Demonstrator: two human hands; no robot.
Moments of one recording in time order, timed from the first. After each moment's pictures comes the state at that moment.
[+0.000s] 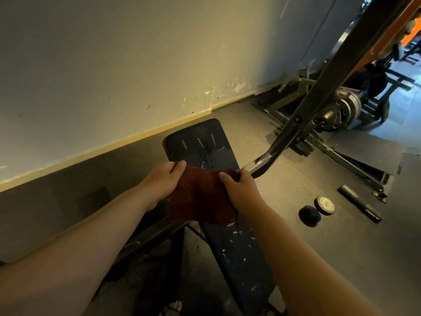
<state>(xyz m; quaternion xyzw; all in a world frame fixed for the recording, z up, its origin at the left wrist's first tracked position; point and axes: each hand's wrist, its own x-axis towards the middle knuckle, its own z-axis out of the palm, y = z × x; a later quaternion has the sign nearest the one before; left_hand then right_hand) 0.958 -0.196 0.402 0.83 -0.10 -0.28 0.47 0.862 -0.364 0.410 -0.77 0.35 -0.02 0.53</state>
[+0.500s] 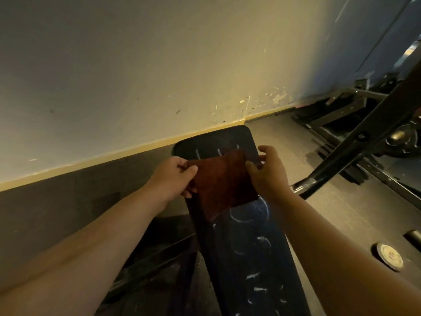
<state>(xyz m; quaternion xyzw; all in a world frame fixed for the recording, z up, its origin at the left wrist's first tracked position) 1.056 -0.267 0.307 0.83 0.00 -0.16 0.54 1.018 -0.480 0.317 -0.86 0.22 -0.07 0.46</state>
